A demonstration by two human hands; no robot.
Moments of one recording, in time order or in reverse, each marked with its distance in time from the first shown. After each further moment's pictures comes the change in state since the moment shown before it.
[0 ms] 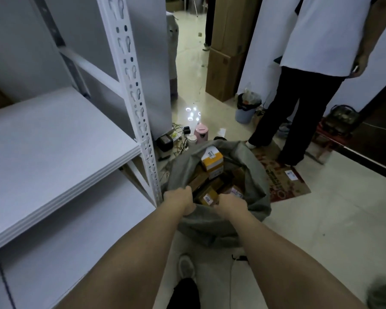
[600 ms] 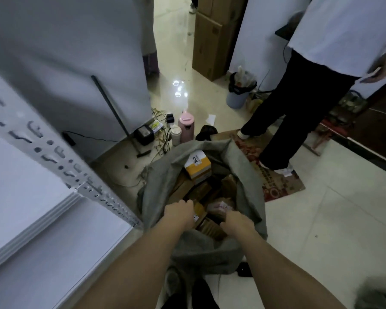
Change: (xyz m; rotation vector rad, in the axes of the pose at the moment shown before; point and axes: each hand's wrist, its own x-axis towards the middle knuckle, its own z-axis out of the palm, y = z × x) left_hand 0.205 0.044 -0.011 0.010 -0.175 0.123; right_hand 0.181 0.075 -0.015 0.058 -0.234 0.166
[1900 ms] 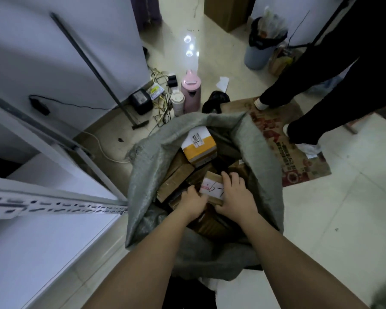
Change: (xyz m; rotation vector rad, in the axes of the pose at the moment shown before) left_hand 0.177 0.026 0.065 -0.982 -0.069 -0.370; right_hand 0.181 0.025 0.027 -0.116 0.256 -0.365
